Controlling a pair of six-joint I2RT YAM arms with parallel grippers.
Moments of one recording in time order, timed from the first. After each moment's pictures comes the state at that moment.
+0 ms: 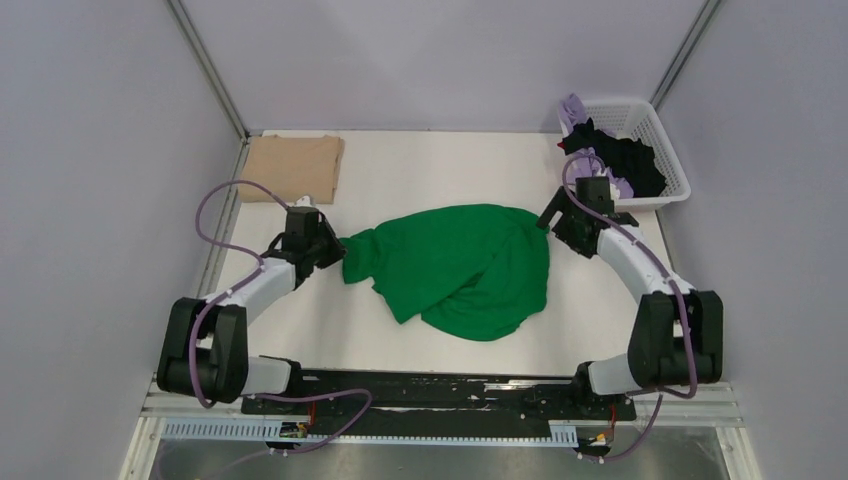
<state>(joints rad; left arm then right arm) -0.17 1.38 0.64 -0.05 0.04 -0.65 0.06 1.35 0.89 -0.45 0.07 0.63</state>
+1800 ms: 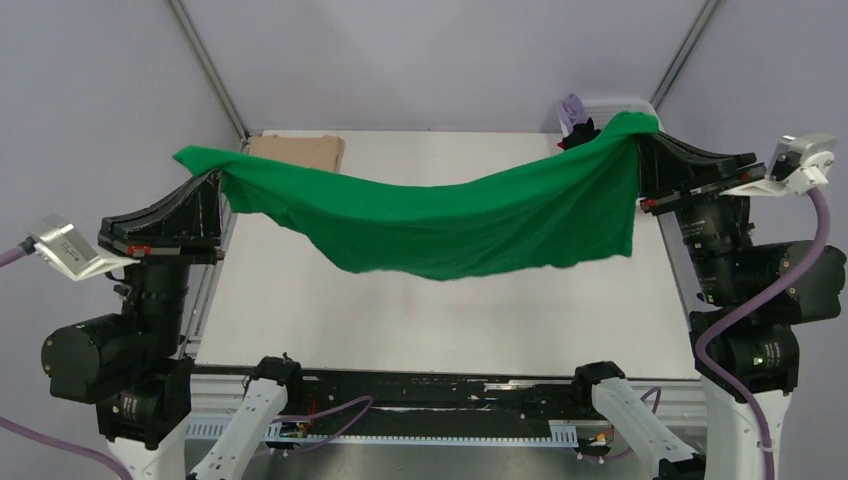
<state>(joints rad) -0.18 0.55 1.36 -0.20 0.05 -0.45 0.17 0.76 1.49 -0.31 -0.11 0.27</state>
